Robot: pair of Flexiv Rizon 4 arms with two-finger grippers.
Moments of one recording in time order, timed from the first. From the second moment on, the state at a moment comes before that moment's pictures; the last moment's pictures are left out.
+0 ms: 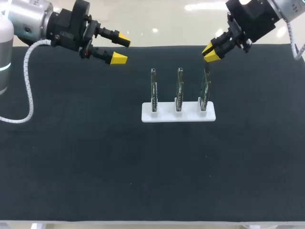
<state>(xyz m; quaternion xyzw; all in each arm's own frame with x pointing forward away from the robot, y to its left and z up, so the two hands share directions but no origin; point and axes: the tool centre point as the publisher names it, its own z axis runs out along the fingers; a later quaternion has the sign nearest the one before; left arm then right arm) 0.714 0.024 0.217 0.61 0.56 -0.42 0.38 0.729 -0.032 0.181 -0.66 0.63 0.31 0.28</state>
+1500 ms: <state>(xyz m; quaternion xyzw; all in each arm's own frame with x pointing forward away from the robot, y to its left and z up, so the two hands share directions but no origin) 0.714 0.024 0.217 0.61 0.56 -0.42 0.38 0.726 -0.033 0.184 -0.66 0.62 0.32 0.28</state>
